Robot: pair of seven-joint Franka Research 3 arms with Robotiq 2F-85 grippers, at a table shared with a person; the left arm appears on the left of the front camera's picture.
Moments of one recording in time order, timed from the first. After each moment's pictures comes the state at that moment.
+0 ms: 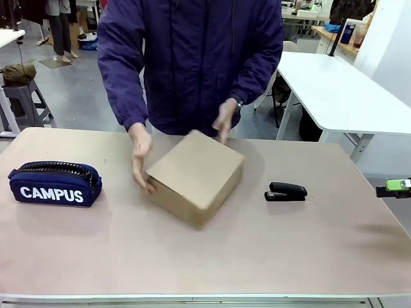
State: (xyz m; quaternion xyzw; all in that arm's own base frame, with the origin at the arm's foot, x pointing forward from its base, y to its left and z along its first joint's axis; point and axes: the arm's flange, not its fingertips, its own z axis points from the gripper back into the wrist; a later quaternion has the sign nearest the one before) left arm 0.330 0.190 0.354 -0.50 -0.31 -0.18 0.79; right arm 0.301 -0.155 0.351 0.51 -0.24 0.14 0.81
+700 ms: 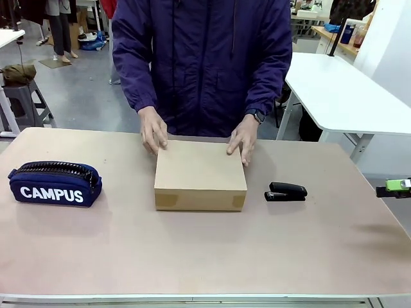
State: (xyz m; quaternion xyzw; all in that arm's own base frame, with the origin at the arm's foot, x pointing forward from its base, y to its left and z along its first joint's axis) left arm 0.330 0.190 0.354 -0.50 -0.31 -0.18 0.79; right arm 0.301 -0.155 0.351 0.51 -0.24 0.14 0.81
